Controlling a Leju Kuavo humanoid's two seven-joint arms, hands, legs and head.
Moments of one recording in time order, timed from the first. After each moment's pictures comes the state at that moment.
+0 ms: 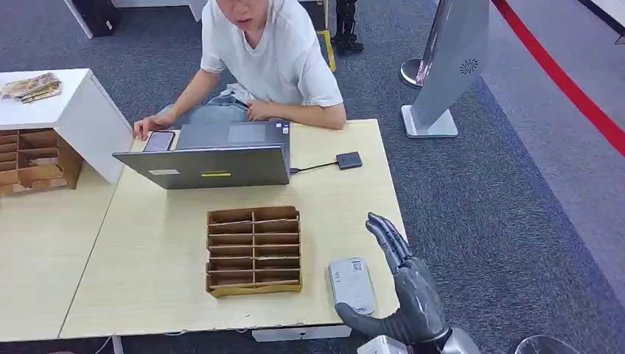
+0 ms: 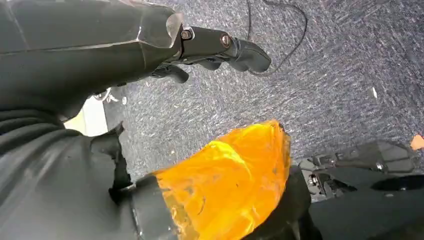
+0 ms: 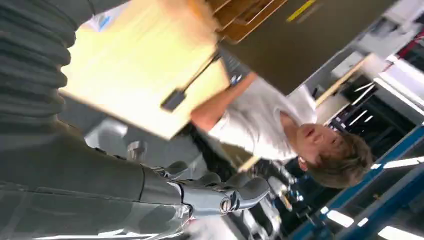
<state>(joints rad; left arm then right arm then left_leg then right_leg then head) -0.02 -0.14 -0.42 -0.20 -0.12 0.52 0.00 0.16 -0.19 0.52 -1.93 0.75 -0.27 -0.20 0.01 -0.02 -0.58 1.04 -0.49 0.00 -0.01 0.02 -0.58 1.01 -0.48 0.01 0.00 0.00</state>
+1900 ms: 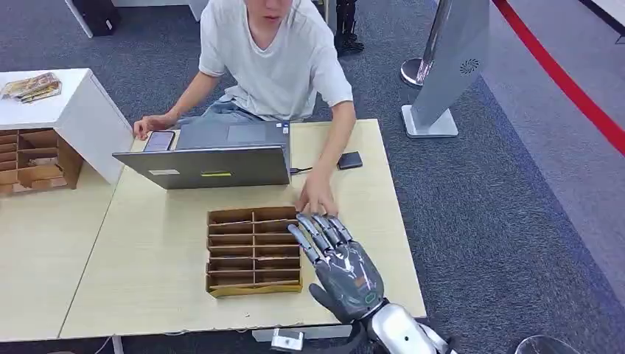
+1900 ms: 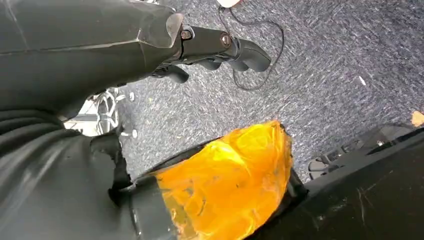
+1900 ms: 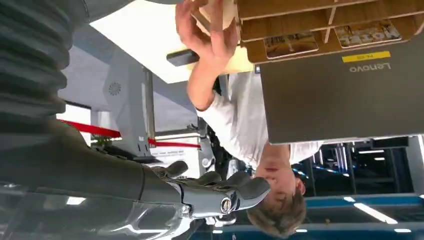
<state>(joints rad) -0.05 -0.13 -0.53 -0.20 -0.24 0.44 0.08 -0.12 -0.17 0.81 -1.71 1.30 -0.14 0.06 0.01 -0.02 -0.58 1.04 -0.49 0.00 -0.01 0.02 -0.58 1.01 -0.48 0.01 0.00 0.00</state>
